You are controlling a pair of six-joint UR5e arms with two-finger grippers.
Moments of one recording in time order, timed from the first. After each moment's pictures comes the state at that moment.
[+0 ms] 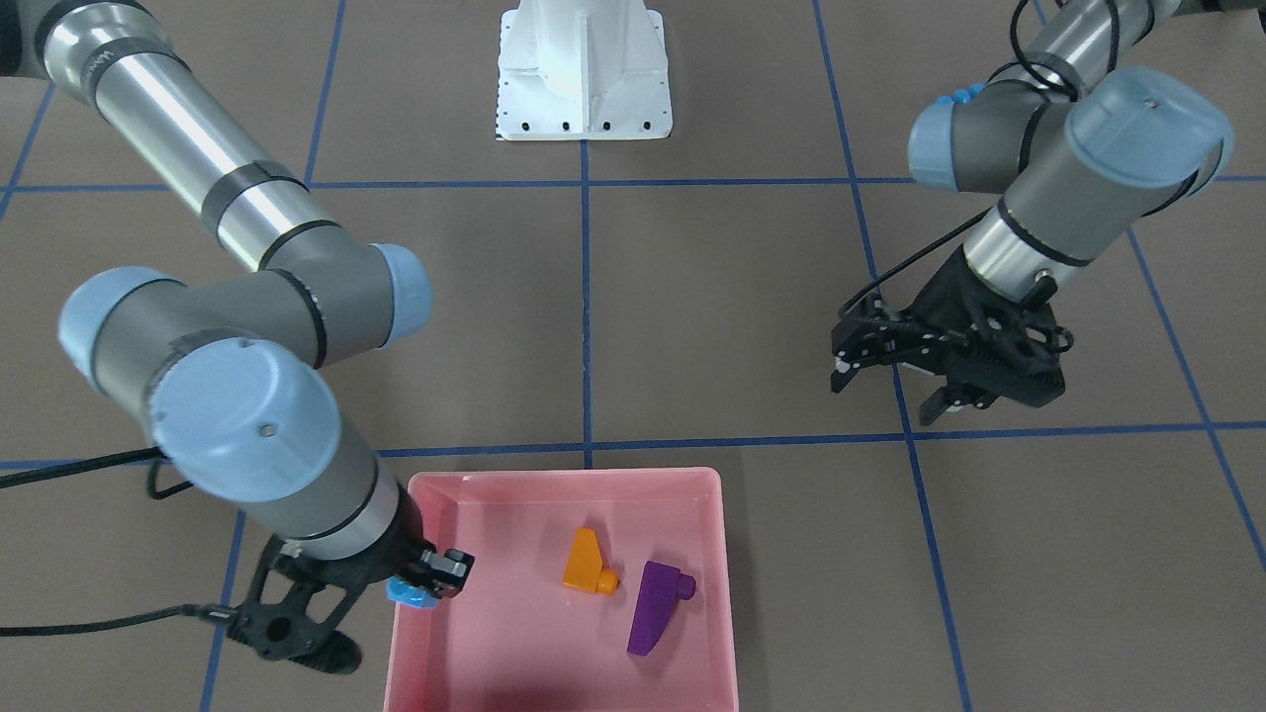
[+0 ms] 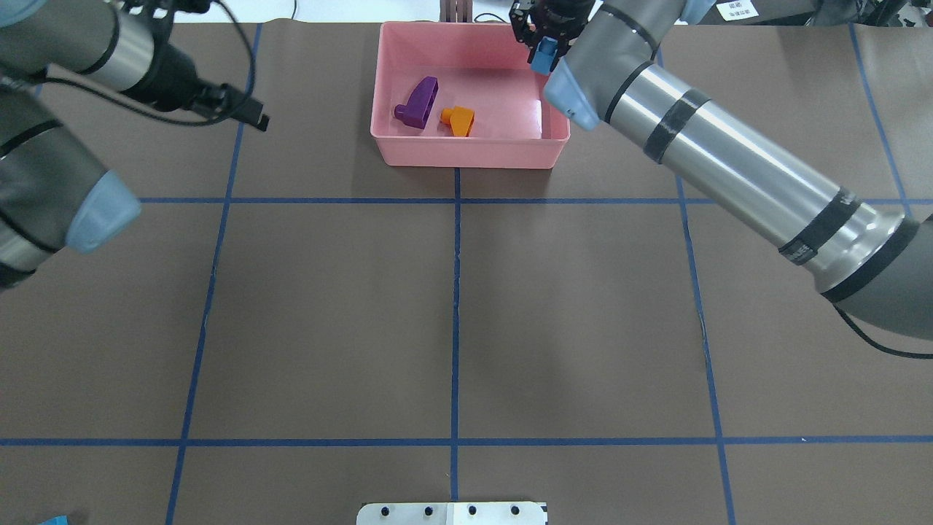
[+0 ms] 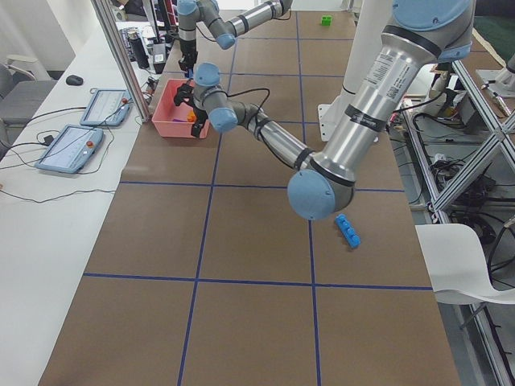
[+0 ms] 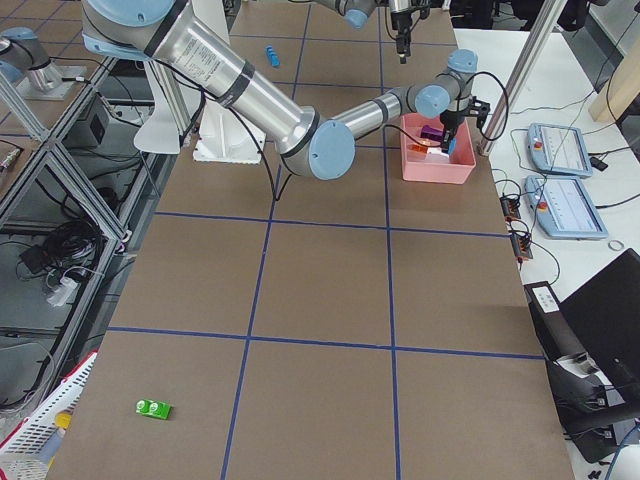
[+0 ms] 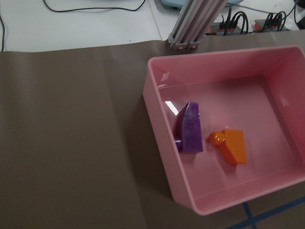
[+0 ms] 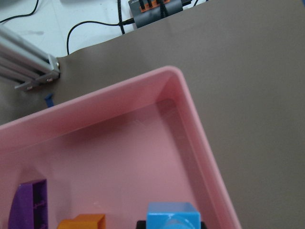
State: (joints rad) left arm -0.99 -1.97 -1.71 -2.01 -2.18 -0.67; right arm 0.91 -0.51 0.96 -1.31 2.05 1.28
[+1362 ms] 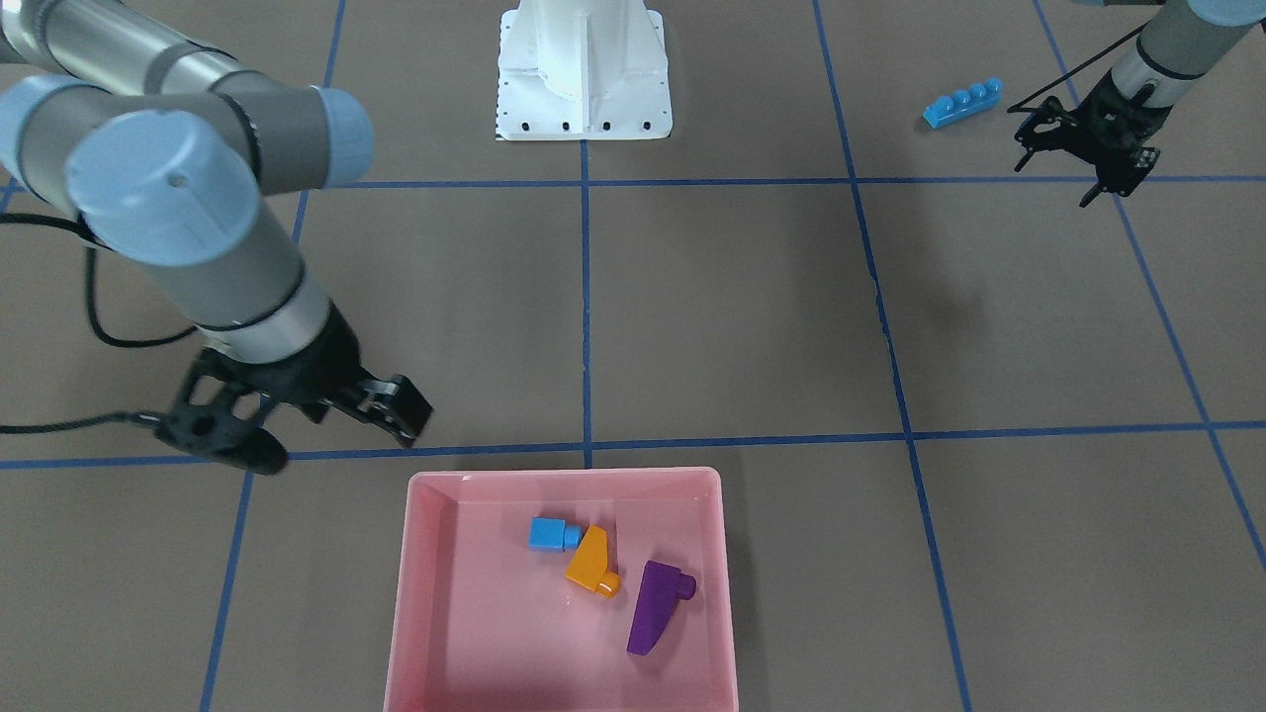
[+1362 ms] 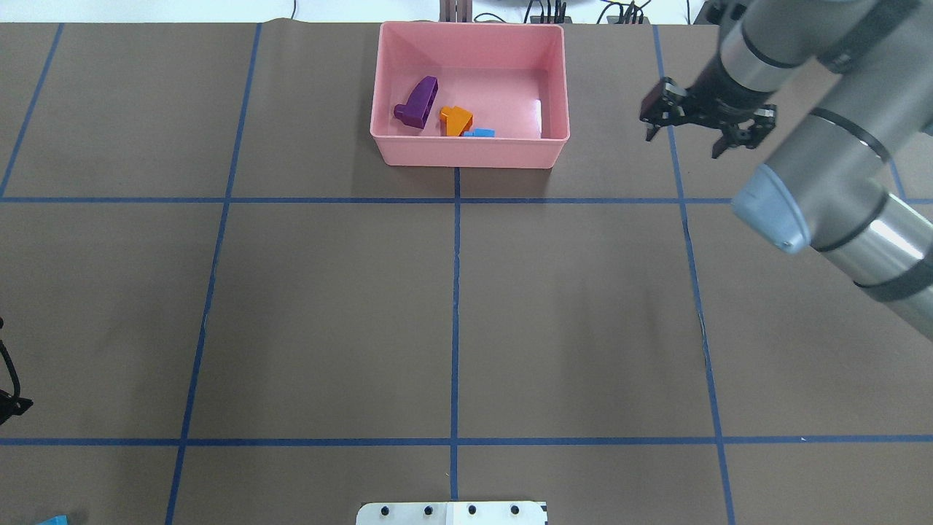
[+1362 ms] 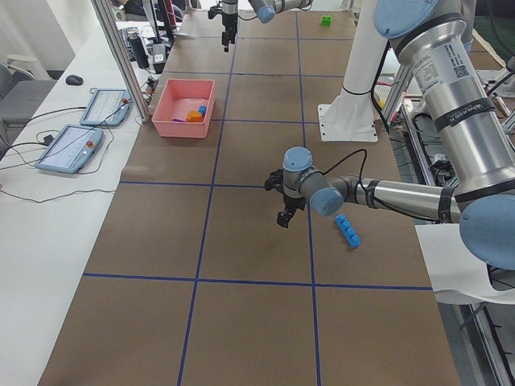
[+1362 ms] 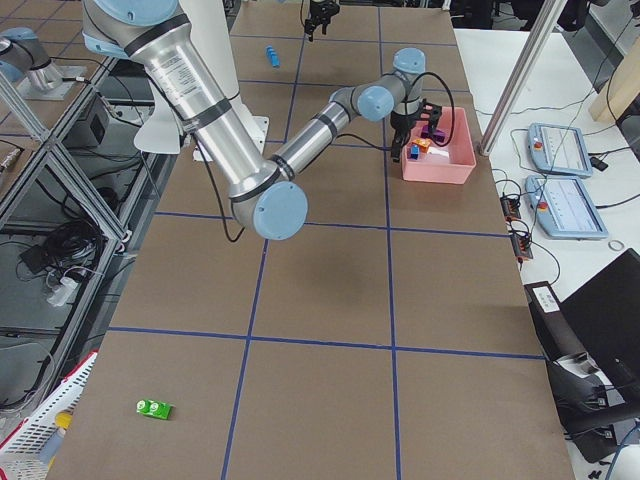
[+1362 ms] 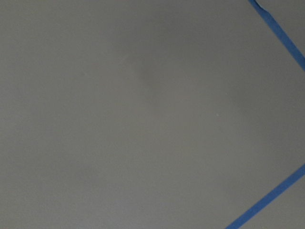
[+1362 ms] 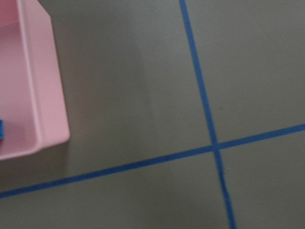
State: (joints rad) left arm -0.70 -1.11 -2.03 -2.21 -2.09 -0.33; right arm 0.99 -1.19 1.86 -1.67 2.15 1.01
